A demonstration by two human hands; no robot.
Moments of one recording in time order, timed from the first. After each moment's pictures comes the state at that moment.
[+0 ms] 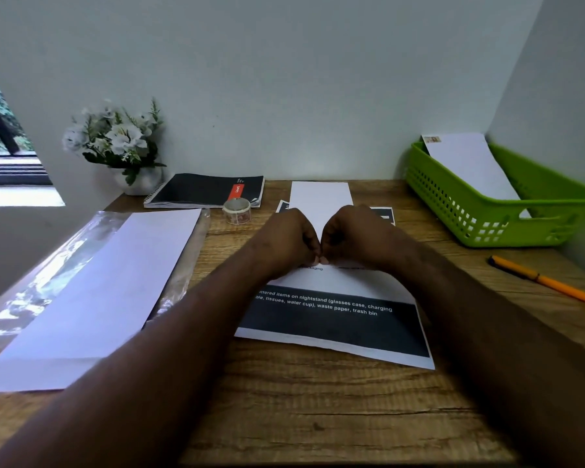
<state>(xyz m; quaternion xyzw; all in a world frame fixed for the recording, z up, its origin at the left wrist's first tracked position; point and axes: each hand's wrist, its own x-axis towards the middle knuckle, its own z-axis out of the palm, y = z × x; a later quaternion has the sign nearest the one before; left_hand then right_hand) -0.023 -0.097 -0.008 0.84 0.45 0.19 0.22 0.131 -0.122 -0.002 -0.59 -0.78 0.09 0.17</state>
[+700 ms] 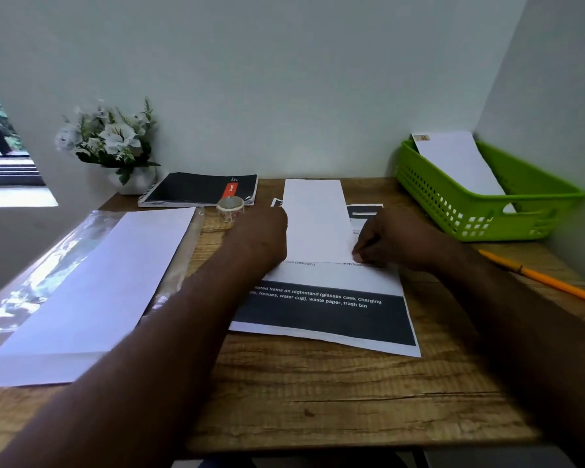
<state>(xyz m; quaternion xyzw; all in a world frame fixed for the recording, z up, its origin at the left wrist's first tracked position) -0.032 -0.111 0.002 0.83 0.55 0.10 0.01 0.180 -0.148 0.003 -0.63 -0.75 0.13 0.15</state>
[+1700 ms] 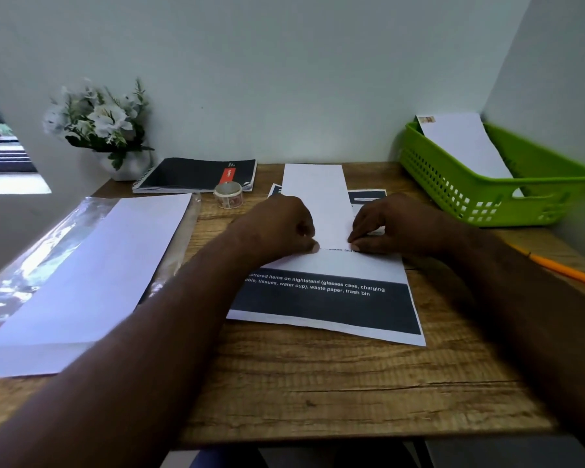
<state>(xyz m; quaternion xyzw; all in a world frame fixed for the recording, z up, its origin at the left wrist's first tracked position) -0.026 -0.105 0.000 0.89 0.42 0.13 0.10 0.199 -0.133 -0.009 -0.48 -0.87 0.05 0.14</state>
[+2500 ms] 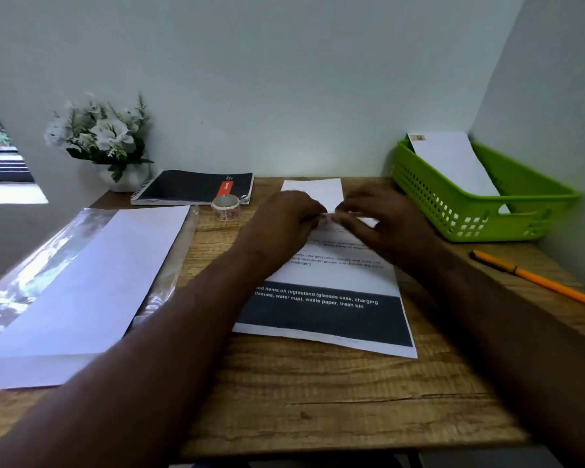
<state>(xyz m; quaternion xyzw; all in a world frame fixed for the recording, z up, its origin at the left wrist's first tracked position) -0.017 -0.105 -0.004 0.88 0.30 0.36 0.02 0.176 -0.138 -0.012 -0.40 -0.80 -0.18 0.40</state>
